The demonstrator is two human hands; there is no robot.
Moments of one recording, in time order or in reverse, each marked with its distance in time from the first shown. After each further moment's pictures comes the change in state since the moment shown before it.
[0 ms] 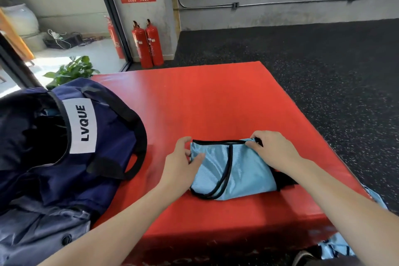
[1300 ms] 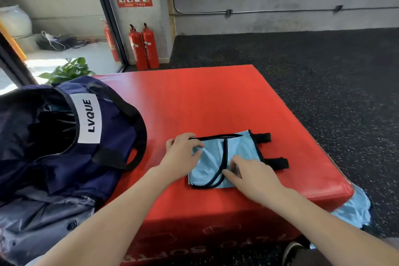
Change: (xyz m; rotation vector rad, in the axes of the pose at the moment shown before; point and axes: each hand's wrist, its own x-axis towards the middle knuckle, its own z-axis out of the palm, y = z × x) left_hand 0.022 -0.011 -0.001 0.510 -0.165 0.286; right_hand -0.094 -0.056 0.029 -0.129 -0.046 -0.072
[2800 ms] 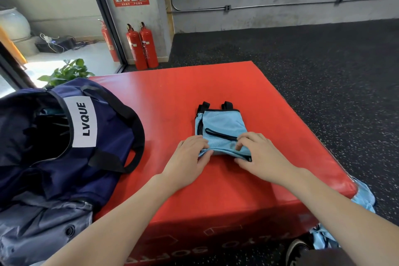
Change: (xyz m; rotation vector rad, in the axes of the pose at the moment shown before) left_hand -0.010 0.016 0.009 -0.060 0.138 0.283; right_hand 0.035 0.045 -0.017 0.153 0.088 -0.208
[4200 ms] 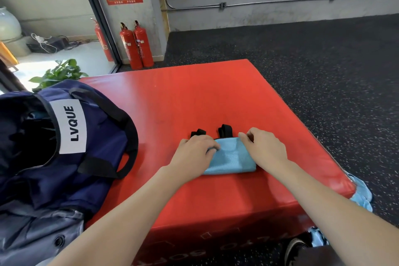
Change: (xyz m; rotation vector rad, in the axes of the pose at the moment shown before) left_hand 0.035 0.024 0.002 0.099 -0.215 -0.080; right_hand 0.028 0.006 0.000 -0.027 0.121 0.559
